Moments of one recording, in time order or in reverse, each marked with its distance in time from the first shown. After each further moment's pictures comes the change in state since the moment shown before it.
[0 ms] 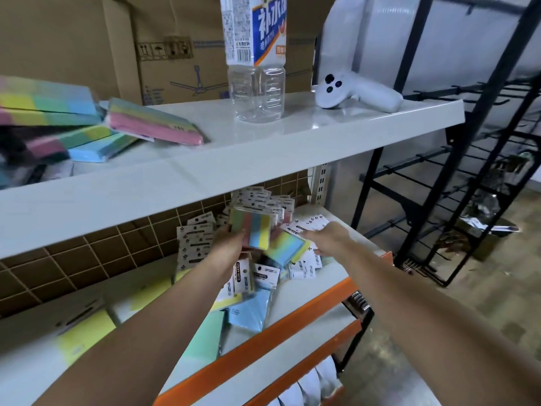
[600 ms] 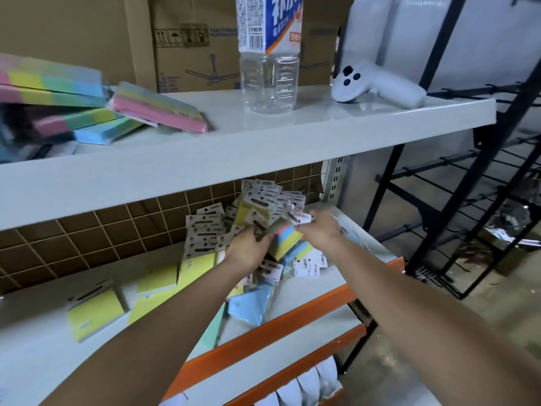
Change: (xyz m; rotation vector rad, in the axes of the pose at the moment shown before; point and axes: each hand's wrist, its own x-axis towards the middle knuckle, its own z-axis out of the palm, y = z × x) left_hand -0.005 -0.015 0.016 0.835 -0.038 0.151; right_hand -0.012 -0.023 0.015 0.036 -0.051 -0.262
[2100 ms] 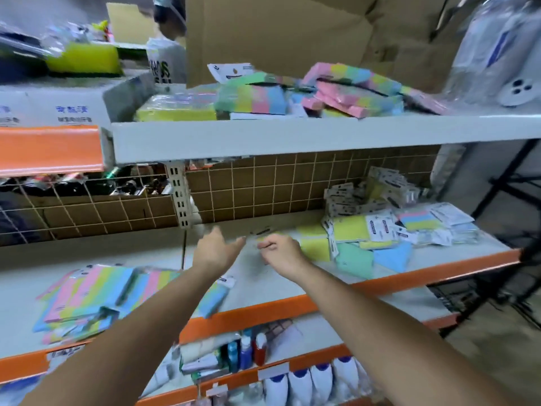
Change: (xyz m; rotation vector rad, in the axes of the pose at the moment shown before) left_hand -0.180 -0.308 -0.229 0.021 0.304 -0.308; right_hand -0.253 -0.144 0.315 -0.024 -0.328 -0.275
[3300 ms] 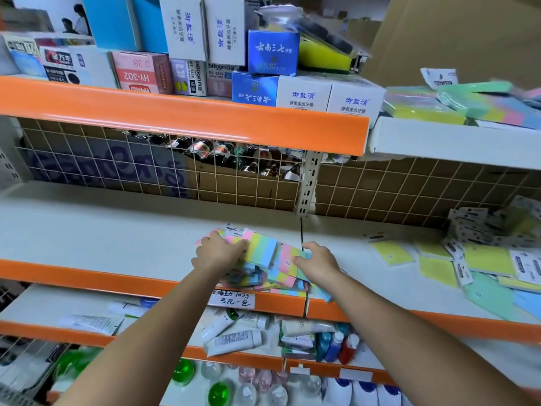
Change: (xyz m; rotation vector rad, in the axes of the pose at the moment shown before) left_hand -0.010 -0.222 -0.132 -0.129 0.136 -0.428; right_hand -0.021 -0.091 0.173 -0.298 -0.140 0.004
